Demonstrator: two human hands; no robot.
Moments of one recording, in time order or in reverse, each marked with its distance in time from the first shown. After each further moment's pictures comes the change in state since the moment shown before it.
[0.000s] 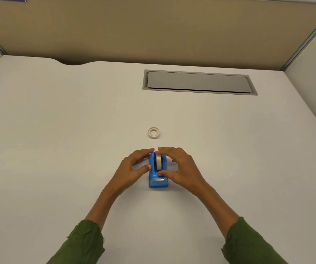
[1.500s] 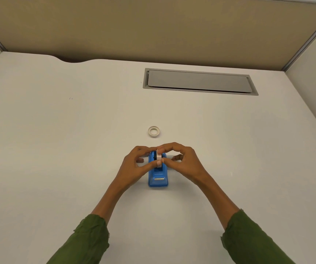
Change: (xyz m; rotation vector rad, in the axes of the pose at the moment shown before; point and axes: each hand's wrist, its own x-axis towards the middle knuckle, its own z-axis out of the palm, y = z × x) left_hand 0.012 -0.001 0.012 0.060 0.118 0.023; right_hand 0.011 -0.010 -0.016 0.350 0.020 0.100
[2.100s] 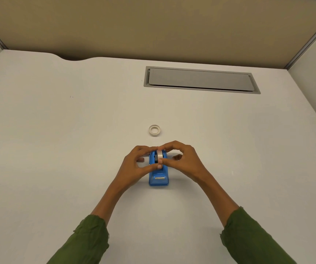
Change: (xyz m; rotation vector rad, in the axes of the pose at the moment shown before) left_hand -0.002 -0.004 -0.001 0.012 -0.013 0.020; right_hand 0.005 0.007 0.001 -0.036 0.003 0.064
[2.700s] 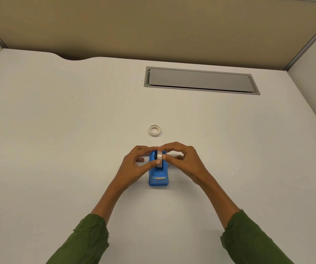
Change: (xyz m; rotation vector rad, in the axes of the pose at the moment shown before) left_hand 0.000 0.002 0.000 -0.038 0.007 -0.024; right_hand -0.003 -0.001 -0.001 0.080 0.005 -0.004
